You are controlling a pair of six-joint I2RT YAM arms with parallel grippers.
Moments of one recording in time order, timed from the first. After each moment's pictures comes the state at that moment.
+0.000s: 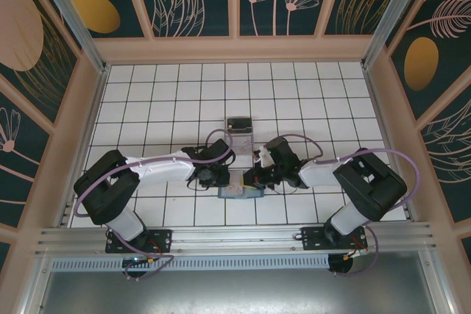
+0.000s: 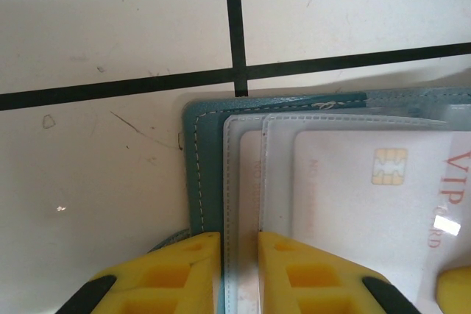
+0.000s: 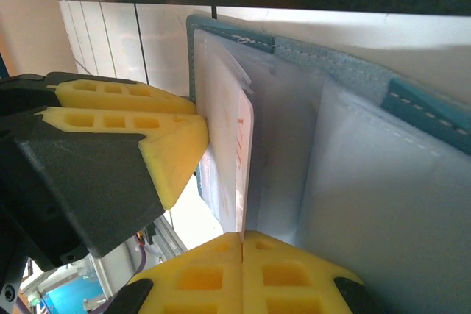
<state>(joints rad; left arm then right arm) -0.89 1.62 0.84 -0.47 0.08 -0.87 0.70 1.54 0.47 0.24 -0.72 0.93</state>
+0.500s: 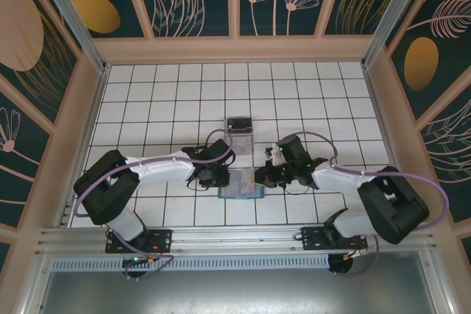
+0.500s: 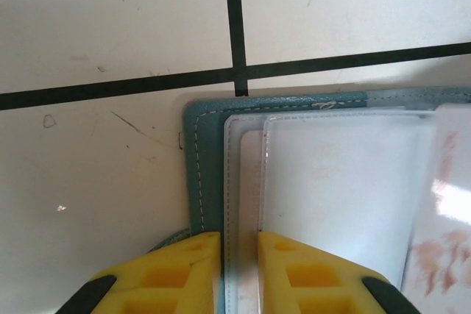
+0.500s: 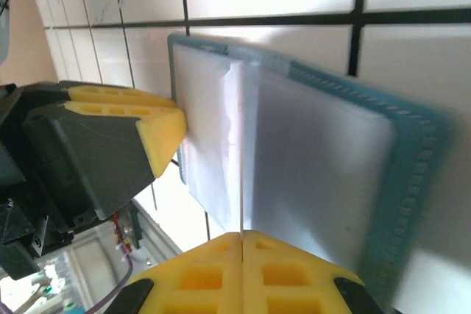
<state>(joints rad) -0.89 1.62 0.84 -0.47 0.08 -0.87 0.61 1.32 0.47 -0.06 -0.65 0.84</state>
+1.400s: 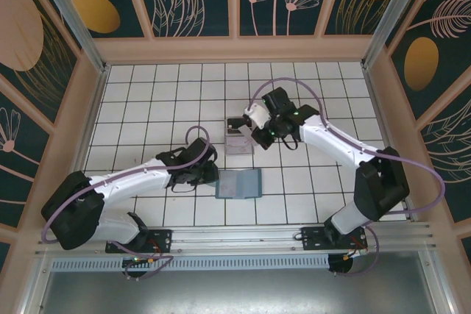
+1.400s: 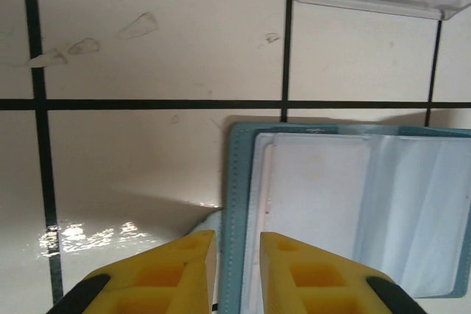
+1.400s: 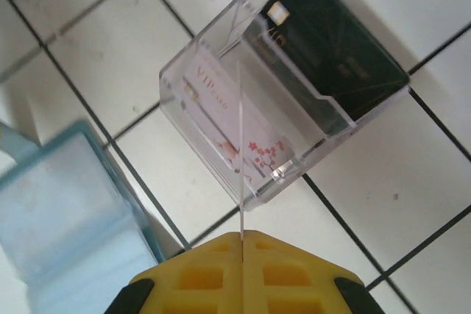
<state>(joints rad) -0.82 1.35 0.69 -0.43 0.04 -0.94 0.63 1.55 1.19 -0.68 -0.21 -0.35</state>
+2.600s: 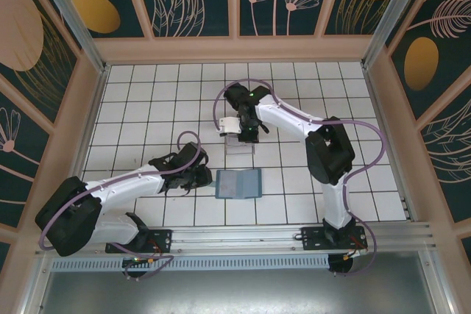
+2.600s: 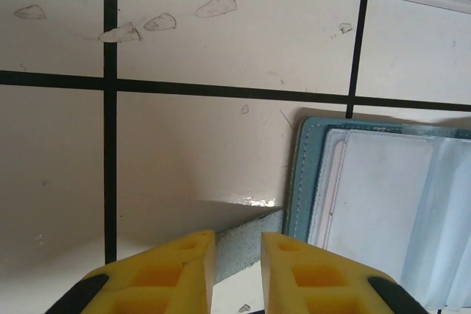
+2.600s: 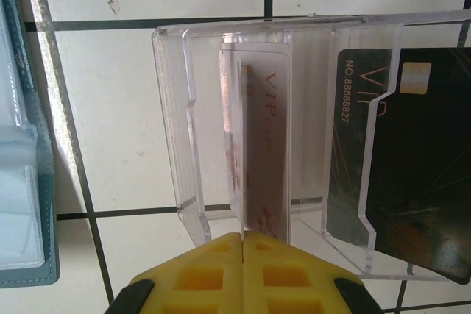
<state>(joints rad) -0.76 1.30 0.58 -0.36 0.07 -0.94 0.73 2.01 1.69 -1.06 -0.02 -0.89</state>
